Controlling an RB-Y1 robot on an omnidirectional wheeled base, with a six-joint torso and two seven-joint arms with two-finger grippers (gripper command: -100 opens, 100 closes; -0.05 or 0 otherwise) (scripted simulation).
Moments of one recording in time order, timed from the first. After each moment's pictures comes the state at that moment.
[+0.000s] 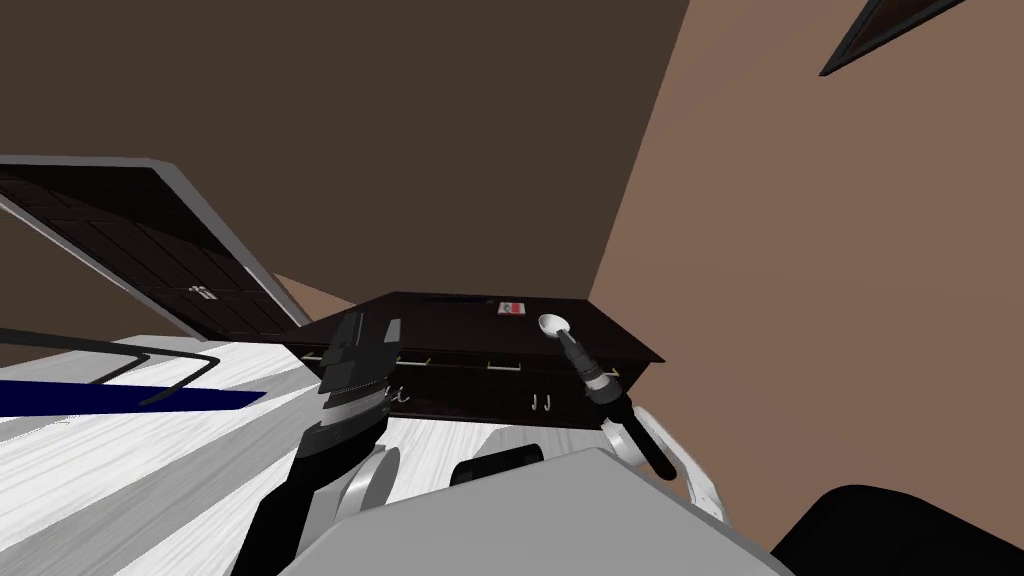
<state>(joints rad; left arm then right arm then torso) 0.52 -0.01 -0.06 -2.35 0.07 -0.50 -0.01 0.51 -0.42 0.00 -2.05 0.15 -0.63 0.24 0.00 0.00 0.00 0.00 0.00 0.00</state>
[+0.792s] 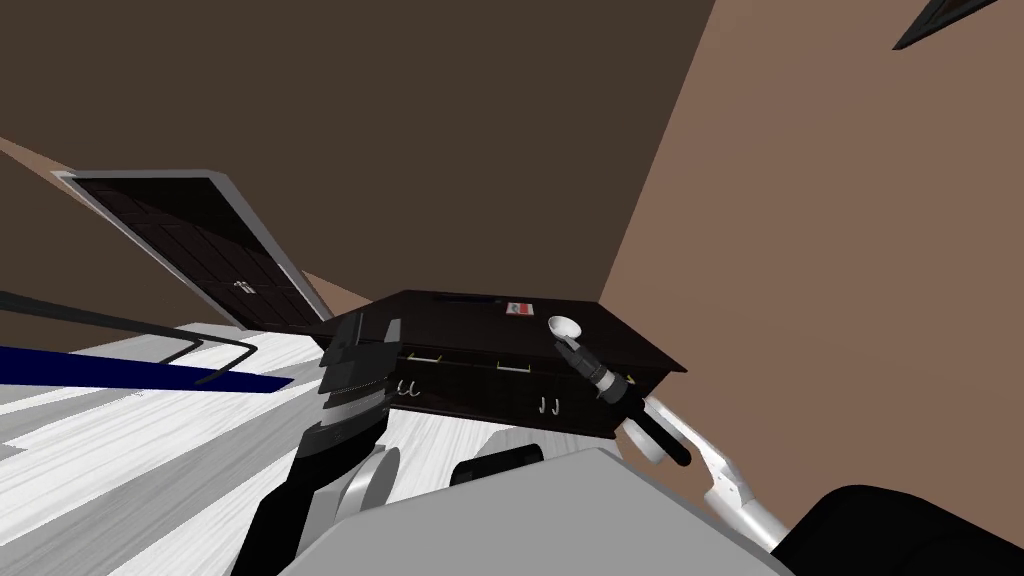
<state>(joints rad) 0.52 -0.01 -0.06 -2.35 0.07 -0.50 -0.01 0.50 -0.66 -0.02 -1.92 0.26 -0.63 0.29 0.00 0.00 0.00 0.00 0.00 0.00</state>
